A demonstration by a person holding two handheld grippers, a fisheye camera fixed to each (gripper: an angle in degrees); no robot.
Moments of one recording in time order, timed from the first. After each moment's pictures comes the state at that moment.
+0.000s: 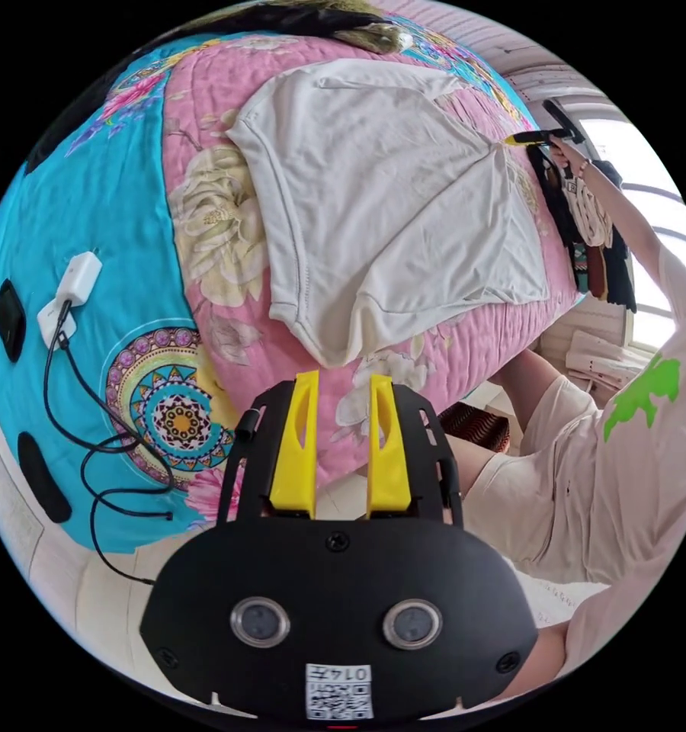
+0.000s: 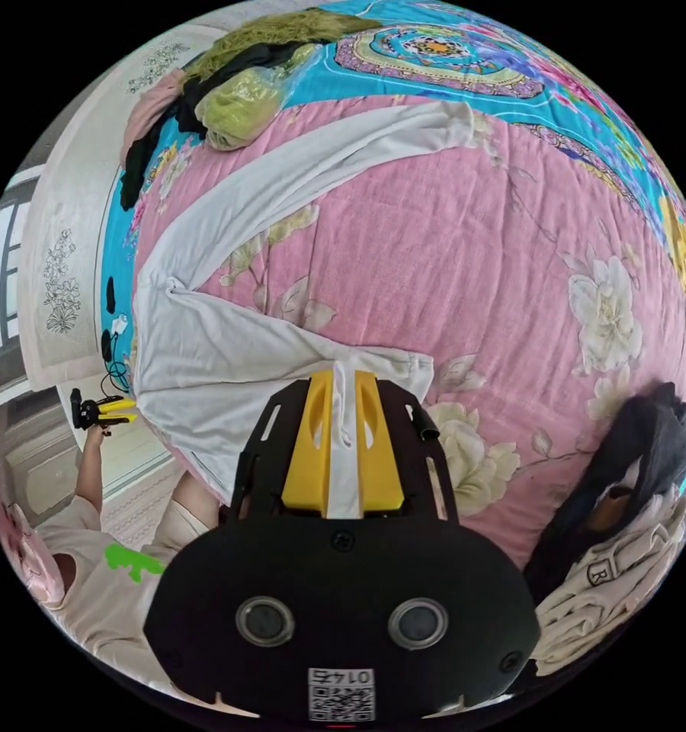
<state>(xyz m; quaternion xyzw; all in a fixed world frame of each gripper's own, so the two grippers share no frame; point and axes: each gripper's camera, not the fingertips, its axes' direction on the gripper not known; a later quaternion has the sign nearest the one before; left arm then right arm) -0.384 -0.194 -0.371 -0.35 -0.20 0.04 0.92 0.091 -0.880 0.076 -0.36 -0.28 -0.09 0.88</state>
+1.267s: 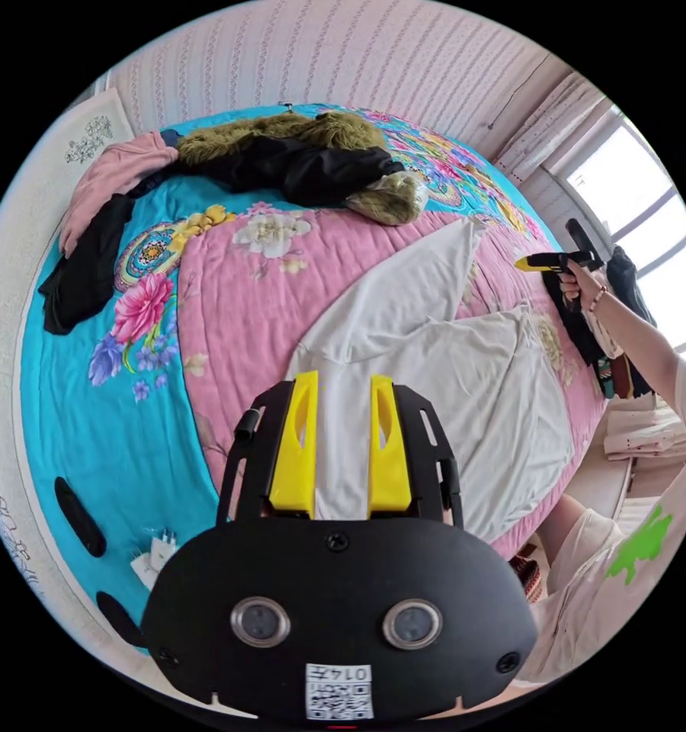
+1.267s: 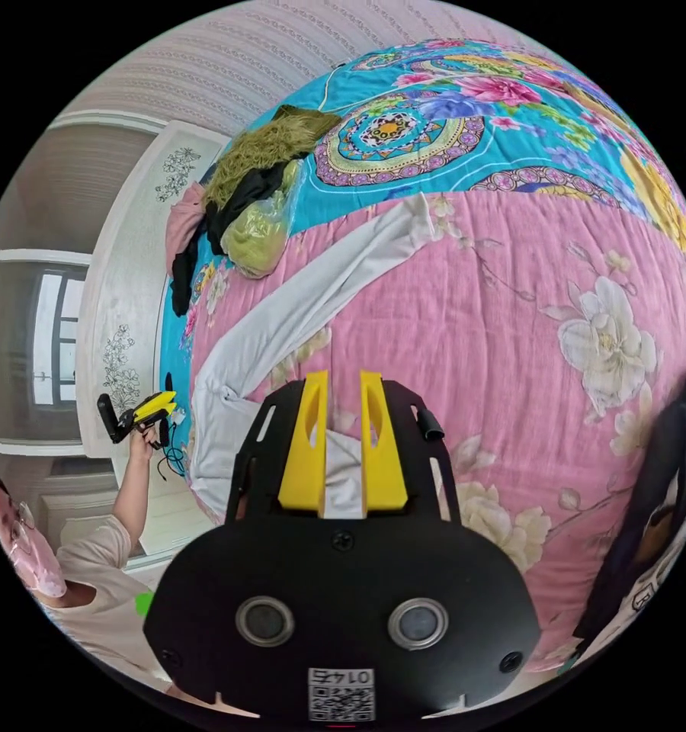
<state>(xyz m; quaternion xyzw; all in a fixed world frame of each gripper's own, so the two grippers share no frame) -0.366 -0.451 -0.307 -0.14 -0.25 0.13 0.95 0.208 -0.923 -0.023 -0.22 -0.36 0.06 0.90</state>
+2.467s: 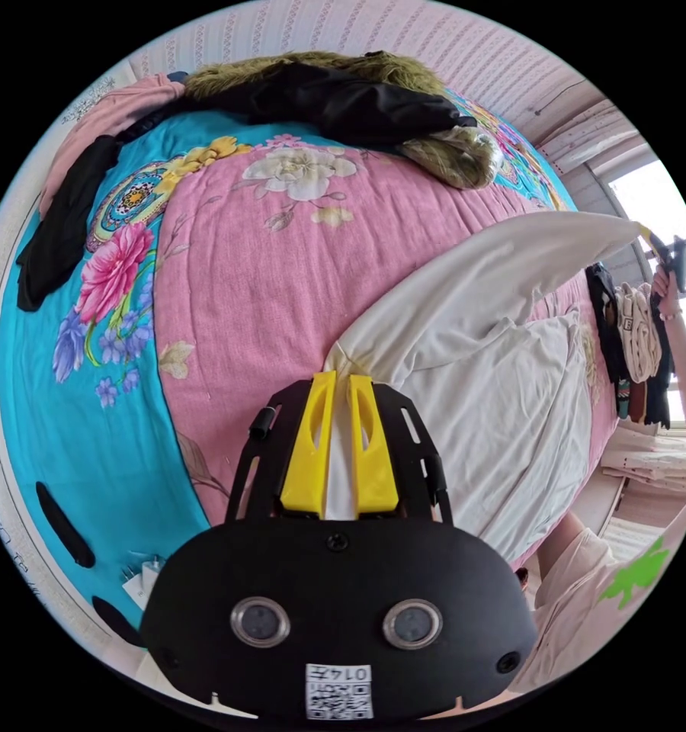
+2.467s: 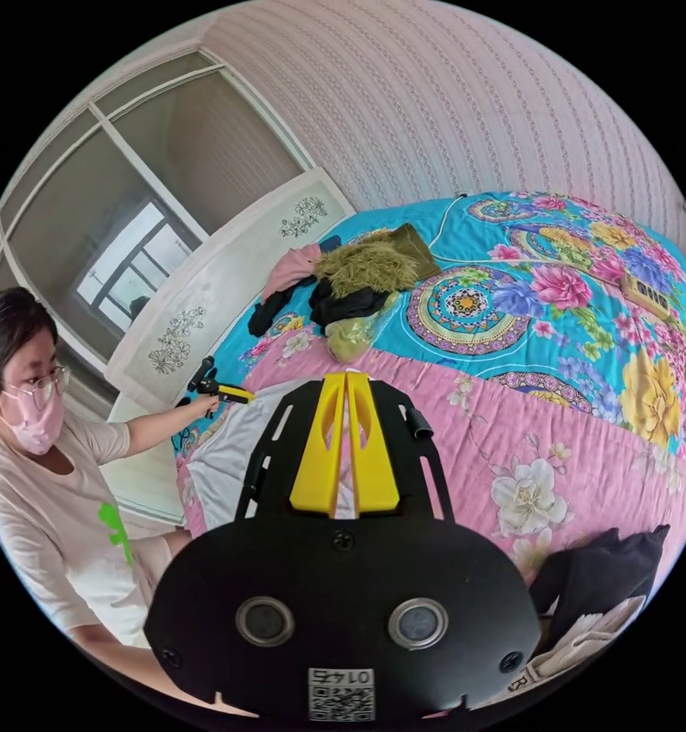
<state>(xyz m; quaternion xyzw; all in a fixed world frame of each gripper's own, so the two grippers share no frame) -0.432 -0.558 -0.251 -0.04 0.02 0.08 1.00 0.271 -0.815 -0.224 0.02 -0.44 -0.09 0.89</state>
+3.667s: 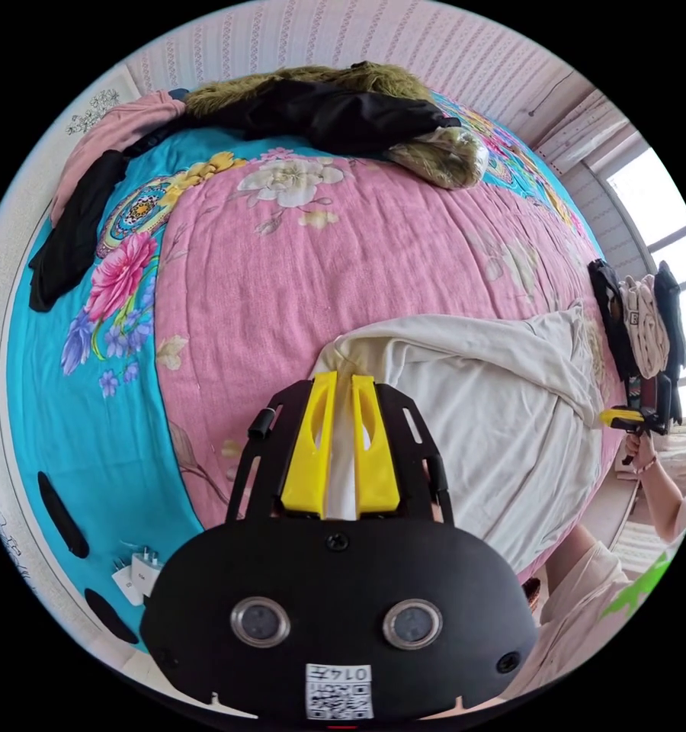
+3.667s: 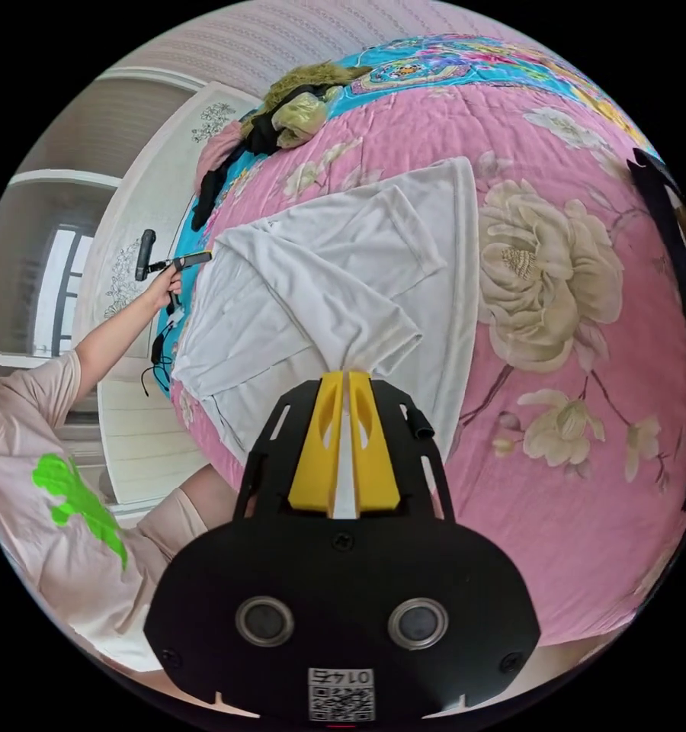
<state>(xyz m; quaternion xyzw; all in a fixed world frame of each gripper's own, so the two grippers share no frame) -0.427 -0.551 -0.268 -0.01 -0.01 0.08 1.00 0.197 -0.444 -0.145 -0.22 -0.37 0.02 0.90</state>
